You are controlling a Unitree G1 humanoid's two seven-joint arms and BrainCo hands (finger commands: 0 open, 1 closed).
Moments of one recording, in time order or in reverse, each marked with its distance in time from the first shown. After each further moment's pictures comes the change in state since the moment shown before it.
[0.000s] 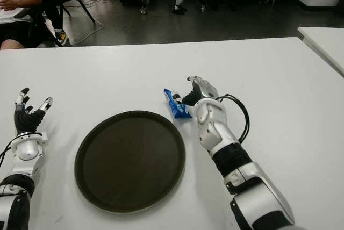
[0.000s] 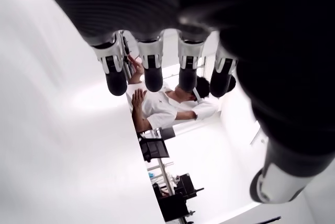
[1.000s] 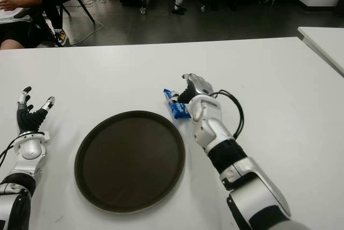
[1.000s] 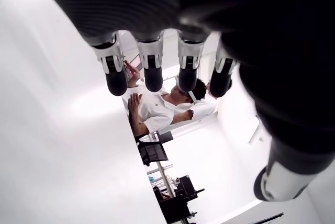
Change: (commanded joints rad) left arm -0.009 -0.007 -0.028 0.010 0.031 0.006 0.057; right arm -0.081 0.044 0.069 0.051 -0.048 0.028 0.021
